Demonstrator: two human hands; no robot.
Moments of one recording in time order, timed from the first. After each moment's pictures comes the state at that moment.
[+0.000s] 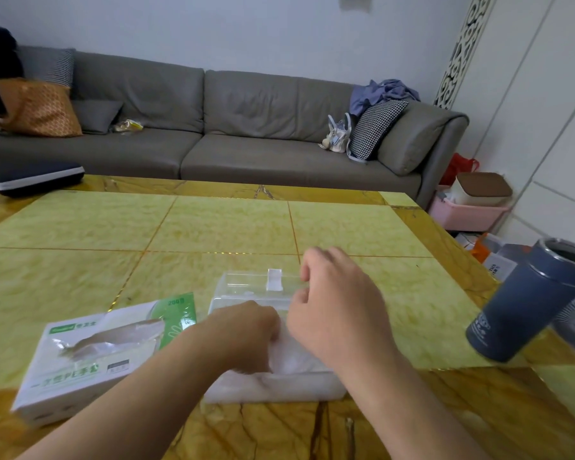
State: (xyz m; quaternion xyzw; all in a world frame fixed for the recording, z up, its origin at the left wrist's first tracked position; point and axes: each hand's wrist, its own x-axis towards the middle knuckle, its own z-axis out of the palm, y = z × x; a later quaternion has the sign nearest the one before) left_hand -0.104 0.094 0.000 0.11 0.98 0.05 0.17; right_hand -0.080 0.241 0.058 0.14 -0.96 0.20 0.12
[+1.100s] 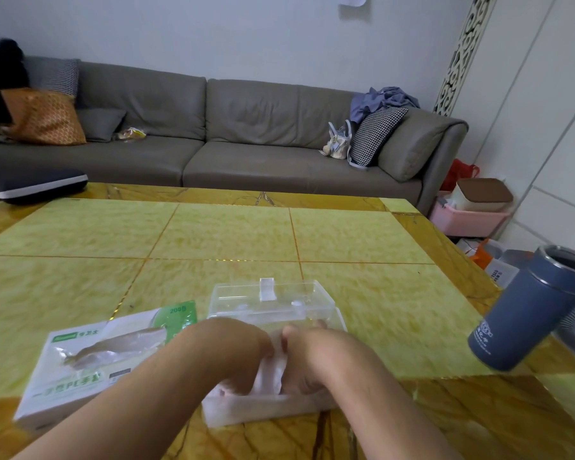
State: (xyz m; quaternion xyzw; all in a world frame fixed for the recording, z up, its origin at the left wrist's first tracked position) left_hand -0.099 0.096 0.017 0.13 0.93 -0.11 0.33; right_hand -0.112 0.224 0.021 0.08 -0.93 0.00 -0.35
